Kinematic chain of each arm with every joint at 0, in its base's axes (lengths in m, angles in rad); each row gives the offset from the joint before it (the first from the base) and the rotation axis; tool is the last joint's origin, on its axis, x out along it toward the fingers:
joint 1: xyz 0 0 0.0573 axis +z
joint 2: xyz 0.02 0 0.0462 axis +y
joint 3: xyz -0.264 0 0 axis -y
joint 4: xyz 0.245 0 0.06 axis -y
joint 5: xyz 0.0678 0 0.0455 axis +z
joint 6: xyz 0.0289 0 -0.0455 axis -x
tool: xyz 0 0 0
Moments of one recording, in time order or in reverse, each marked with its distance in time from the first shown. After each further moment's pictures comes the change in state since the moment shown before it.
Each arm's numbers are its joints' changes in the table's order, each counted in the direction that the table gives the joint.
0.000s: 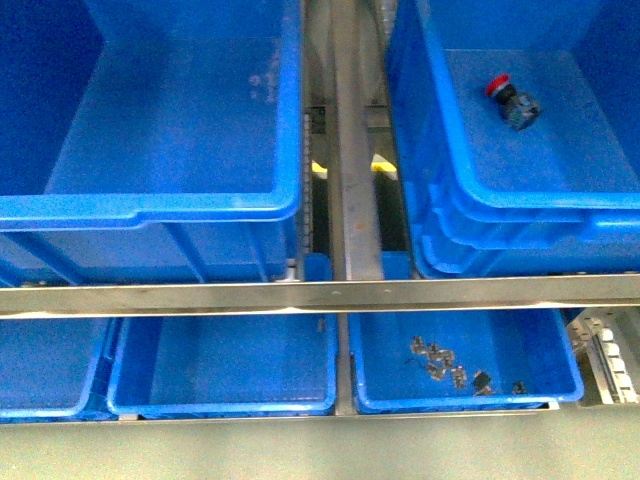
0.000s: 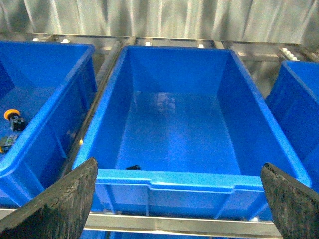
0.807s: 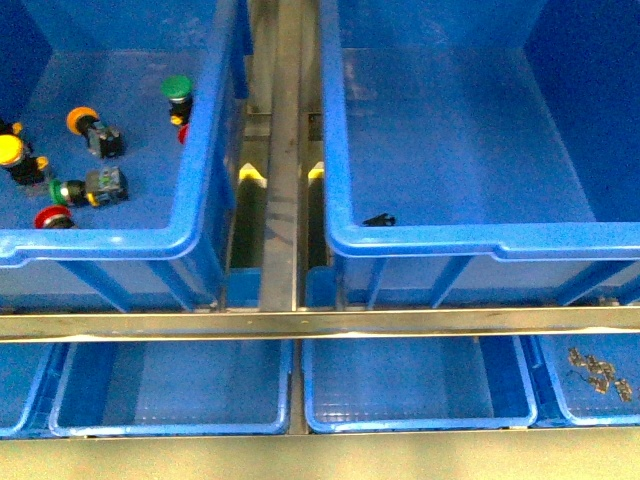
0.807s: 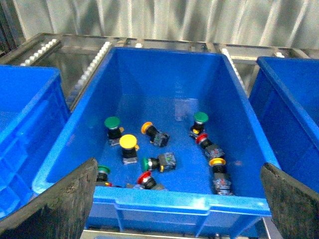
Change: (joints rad) left arm 0.000 0.000 0.000 0.000 0.005 0.000; right arm 0.000 0.001 0.000 -0.001 0.008 0.000
